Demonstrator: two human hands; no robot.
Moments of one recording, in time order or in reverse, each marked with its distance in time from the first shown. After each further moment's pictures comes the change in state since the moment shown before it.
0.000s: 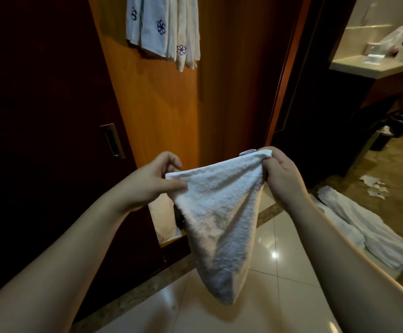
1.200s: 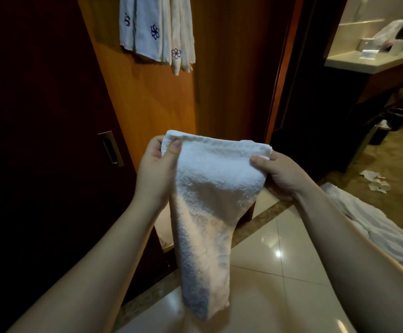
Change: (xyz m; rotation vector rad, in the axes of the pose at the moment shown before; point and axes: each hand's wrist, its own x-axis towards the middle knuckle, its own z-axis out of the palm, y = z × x) left_hand 0.024 0.018 0.033 -0.364 0.546 0.263; right_hand 0.032 0.017 -0.006 0.529 -0.266 0.260
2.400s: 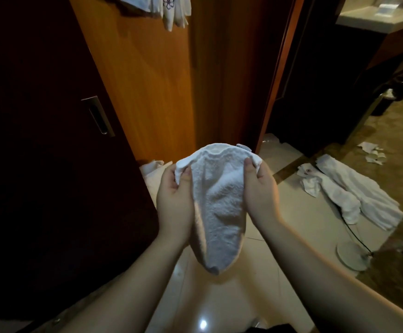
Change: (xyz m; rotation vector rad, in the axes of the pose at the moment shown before) left_hand -0.085 -0.066 0.018 0.139 0.181 -0.155; right_hand -0.048 0.086 0.062 -0.458 0.536 -0.155
